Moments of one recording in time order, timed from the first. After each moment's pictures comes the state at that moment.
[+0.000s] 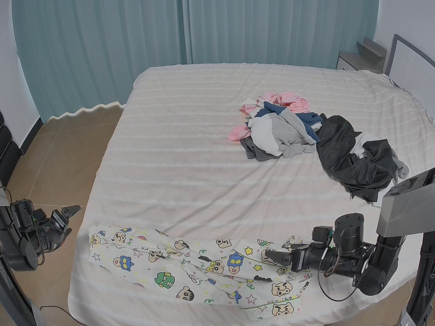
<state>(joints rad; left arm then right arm) 0.46 2.10 -0.29 -1.34 -0.52 -0.69 0.50 2.20 -0.27 -1.44 0.20 0.41</state>
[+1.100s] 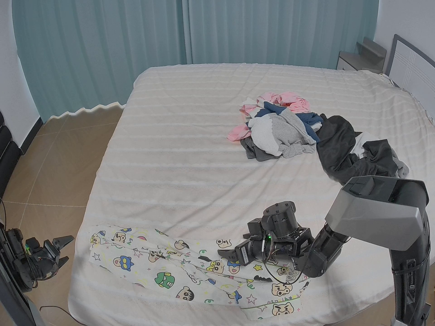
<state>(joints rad) 0.70 2.23 -0.02 -1.53 -0.80 -0.53 0.65 2.39 -0.90 -0.89 0.14 0.12</state>
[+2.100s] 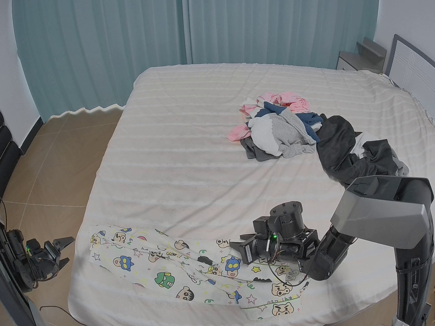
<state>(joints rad) 0.70 2.24 -0.02 -1.53 -0.80 -0.53 0.65 2.37 -0.83 -0.99 0.11 0.12</state>
